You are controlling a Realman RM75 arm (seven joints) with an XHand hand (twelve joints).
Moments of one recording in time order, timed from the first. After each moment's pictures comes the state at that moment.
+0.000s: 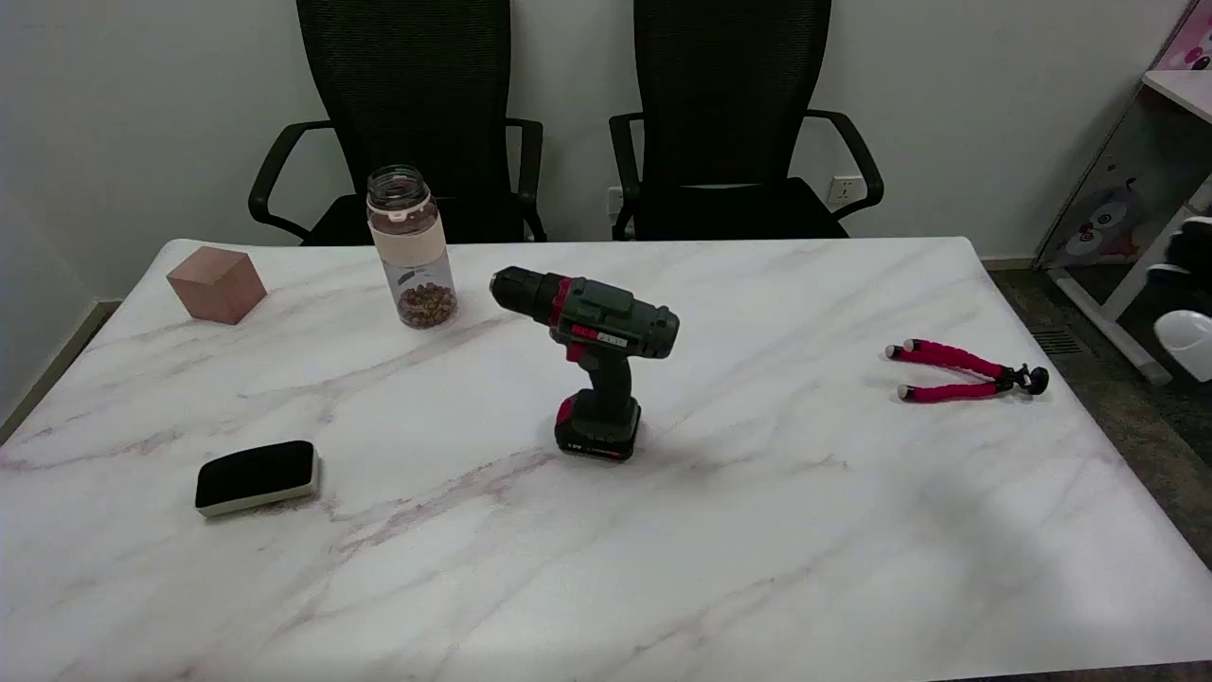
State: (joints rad) arm -0.60 -0.53 1.11 -1.12 -1.48 1.68 1.28
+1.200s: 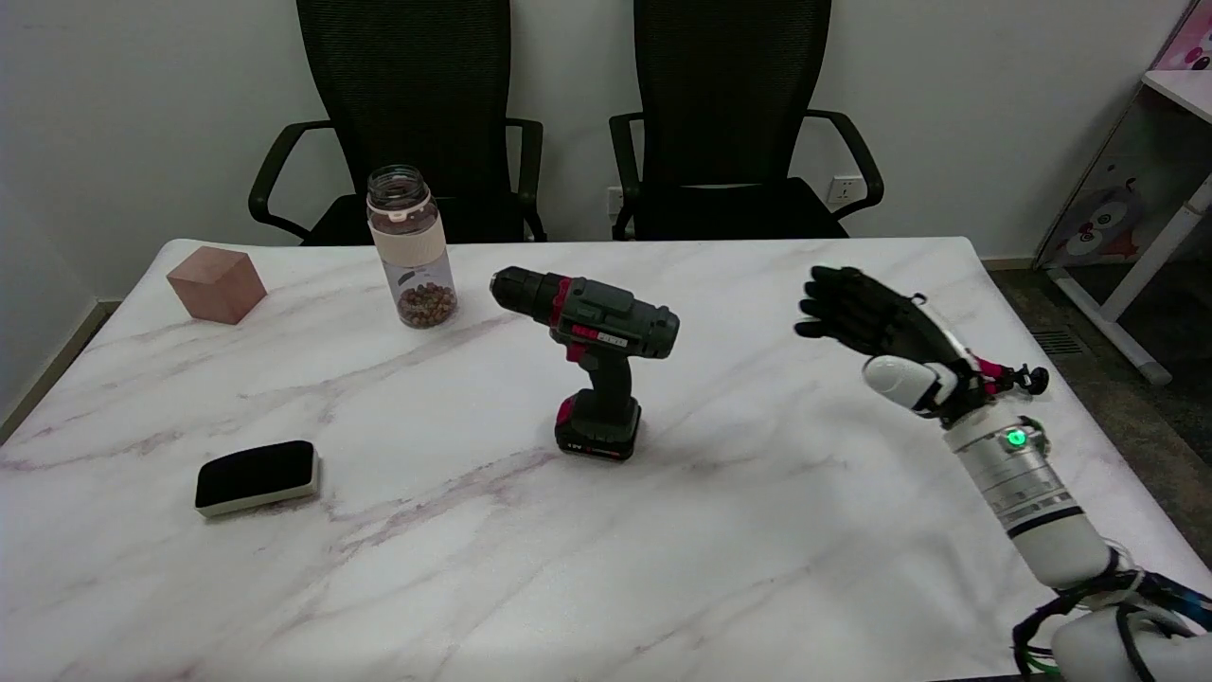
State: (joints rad) arm -0.17 -0.67 0.87 -1.19 -2.00 1.22 1.42
